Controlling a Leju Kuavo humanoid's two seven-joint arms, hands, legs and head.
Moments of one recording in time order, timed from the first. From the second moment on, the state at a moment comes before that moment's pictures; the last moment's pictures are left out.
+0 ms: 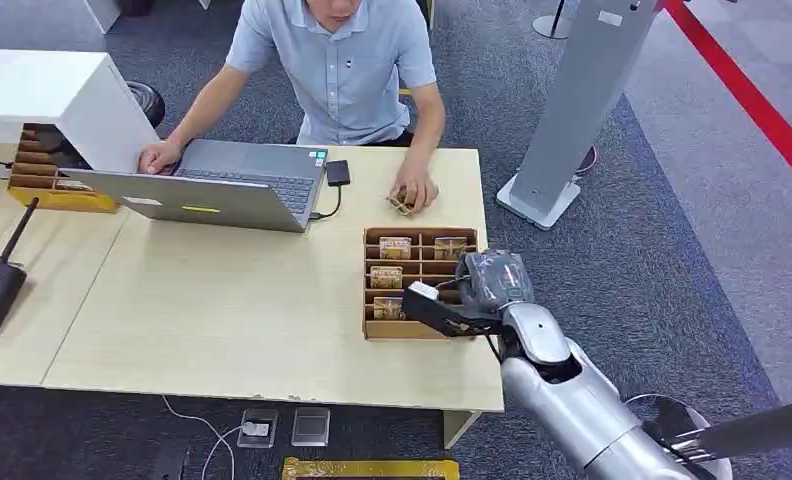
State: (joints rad) left arm -0.15 -0.07 1.54 -0.11 -1.25 0.23 -0.32; right arm -0.66 -0.12 0.89 -1.03 0.86 -0.04 0.36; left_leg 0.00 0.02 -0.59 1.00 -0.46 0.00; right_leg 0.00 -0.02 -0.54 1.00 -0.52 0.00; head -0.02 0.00
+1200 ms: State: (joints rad) left arm -0.15 -0.08 1.54 -0.11 -1.24 0.21 -0.33; right arm -0.86 -0.13 0.70 -1.04 0.72 -0.39 0.14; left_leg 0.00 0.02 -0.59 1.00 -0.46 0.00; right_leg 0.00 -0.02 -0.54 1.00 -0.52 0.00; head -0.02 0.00
